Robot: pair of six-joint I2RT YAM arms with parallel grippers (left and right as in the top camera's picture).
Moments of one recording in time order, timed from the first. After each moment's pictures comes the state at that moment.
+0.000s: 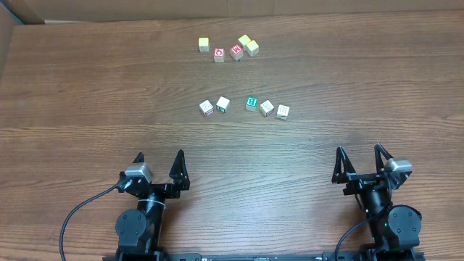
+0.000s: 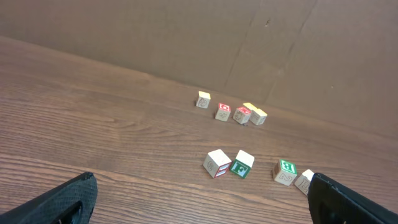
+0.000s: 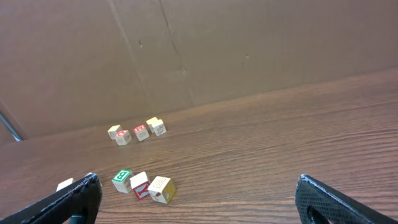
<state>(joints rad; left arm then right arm) -0.05 0.01 0.01 -0.08 0.02 -0.31 0.09 0.01 0.02 -0.03 -0.06 0.28</state>
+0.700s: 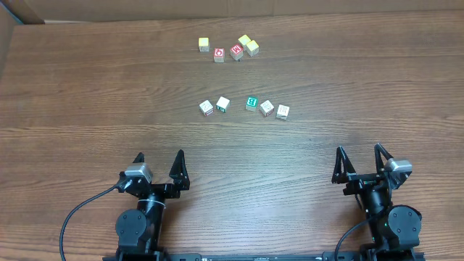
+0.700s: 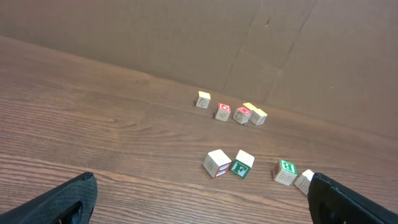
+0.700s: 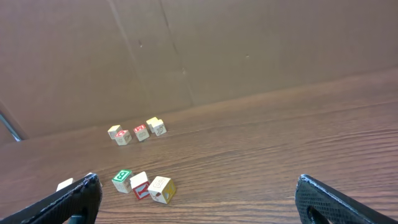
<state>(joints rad) -0.05 0.01 0.01 -0.08 0.02 -0.31 0.09 0.01 0.02 -0.03 -0.07 0.28</state>
